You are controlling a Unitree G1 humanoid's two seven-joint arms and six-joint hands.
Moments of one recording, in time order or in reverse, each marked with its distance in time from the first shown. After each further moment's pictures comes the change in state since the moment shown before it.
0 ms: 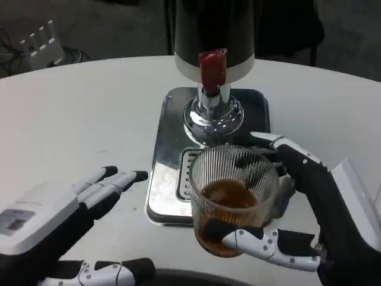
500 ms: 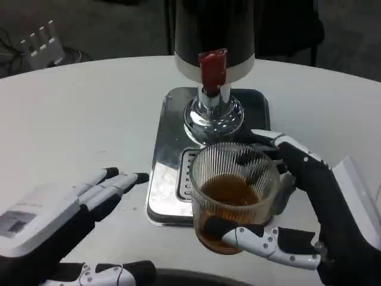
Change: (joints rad) left arm 0.012 0.000 0.000 -0.010 0.001 0.000 0.002; right arm -0.005 0.000 0.003 0.000 -0.004 0.002 -0.015
